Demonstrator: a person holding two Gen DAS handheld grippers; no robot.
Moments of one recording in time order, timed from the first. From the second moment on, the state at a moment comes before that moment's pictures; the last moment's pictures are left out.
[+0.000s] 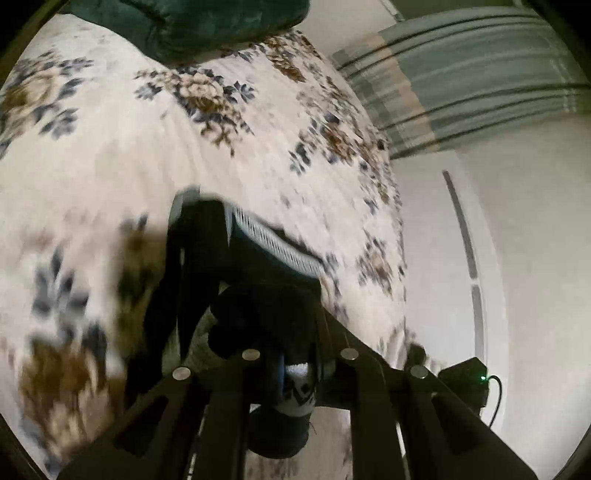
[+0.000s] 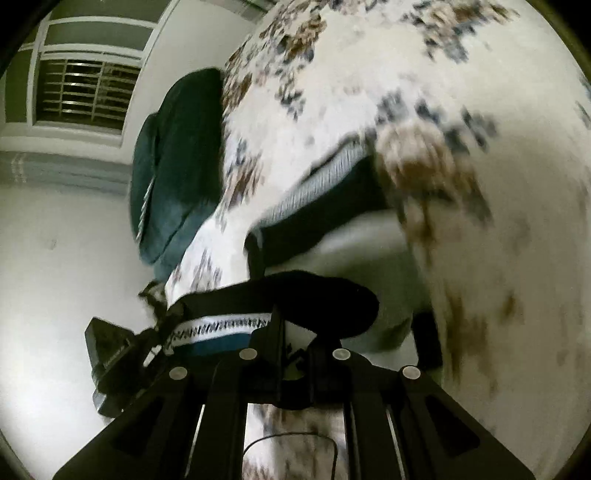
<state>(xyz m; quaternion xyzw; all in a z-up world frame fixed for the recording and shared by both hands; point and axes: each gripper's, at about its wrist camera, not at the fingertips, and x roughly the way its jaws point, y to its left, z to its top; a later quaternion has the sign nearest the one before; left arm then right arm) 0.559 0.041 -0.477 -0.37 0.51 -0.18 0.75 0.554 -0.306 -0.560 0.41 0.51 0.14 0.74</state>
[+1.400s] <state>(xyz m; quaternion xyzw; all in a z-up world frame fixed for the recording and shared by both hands) 0.678 0.067 -0.562 -0.28 0.57 -0.18 0.75 0.732 -0.304 -0.647 0.26 0.61 0.06 0.74</state>
